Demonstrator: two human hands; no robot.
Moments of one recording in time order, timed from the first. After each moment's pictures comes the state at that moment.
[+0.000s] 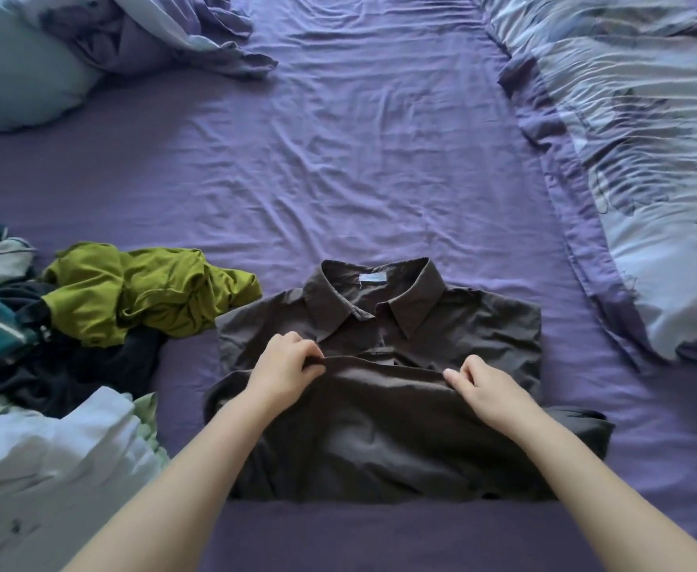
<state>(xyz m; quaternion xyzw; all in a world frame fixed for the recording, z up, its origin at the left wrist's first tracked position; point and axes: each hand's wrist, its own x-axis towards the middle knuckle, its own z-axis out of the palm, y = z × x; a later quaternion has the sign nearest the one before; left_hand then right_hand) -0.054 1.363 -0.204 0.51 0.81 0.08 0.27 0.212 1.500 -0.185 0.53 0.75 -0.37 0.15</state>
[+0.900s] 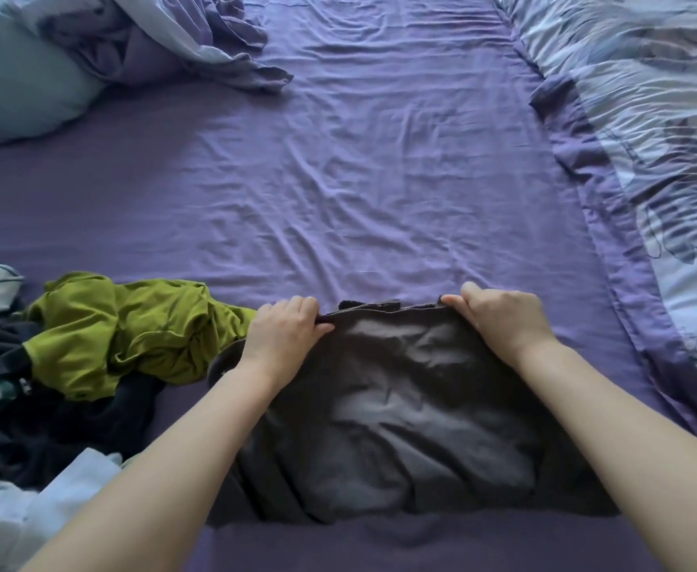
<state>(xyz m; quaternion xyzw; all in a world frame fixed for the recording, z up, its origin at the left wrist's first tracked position) -0.123 1.443 -0.196 0.59 0.81 0.06 -0.02 0.103 1.619 -0.177 0.33 0.94 0.04 -0.10</state>
